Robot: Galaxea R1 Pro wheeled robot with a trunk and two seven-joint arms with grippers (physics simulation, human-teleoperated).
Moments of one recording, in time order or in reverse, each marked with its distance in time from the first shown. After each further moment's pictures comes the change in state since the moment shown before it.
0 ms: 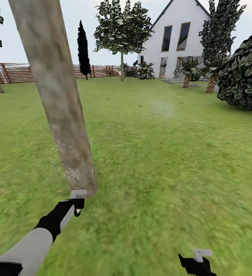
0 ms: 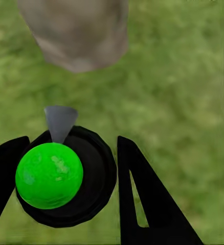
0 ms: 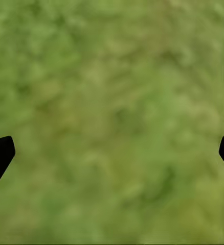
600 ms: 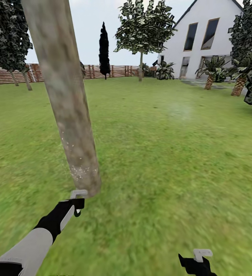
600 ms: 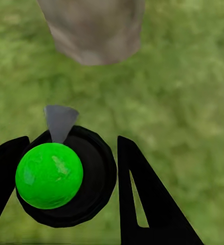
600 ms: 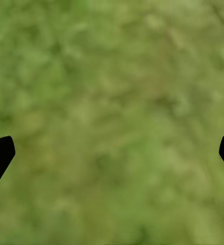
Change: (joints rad) left arm 0.001 0.000 0.000 0.001 0.000 0.001 0.000; right arm 0.000 0.001 0.000 0.000 0.000 0.000 0.000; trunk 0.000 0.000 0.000
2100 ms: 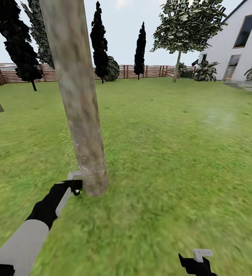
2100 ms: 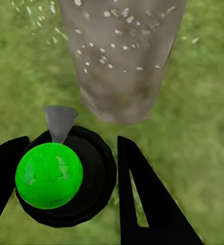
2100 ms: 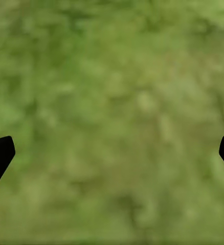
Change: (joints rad) left arm -0.019 0.032 0.014 -0.308 -0.002 0.167 -0.005; right arm 0.000 -0.001 0.000 0.000 0.000 0.001 -0.001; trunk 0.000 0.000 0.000
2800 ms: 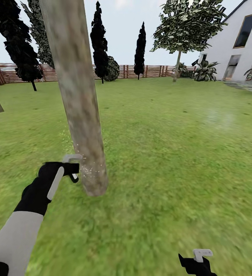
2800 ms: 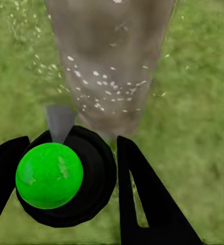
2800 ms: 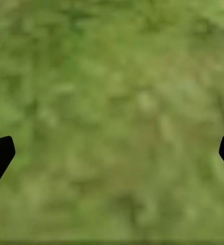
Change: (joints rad) left arm -0.051 0.027 0.023 -0.351 0.024 0.395 -0.013; right arm 0.000 0.000 0.000 0.000 0.000 0.000 0.001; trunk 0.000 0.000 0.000
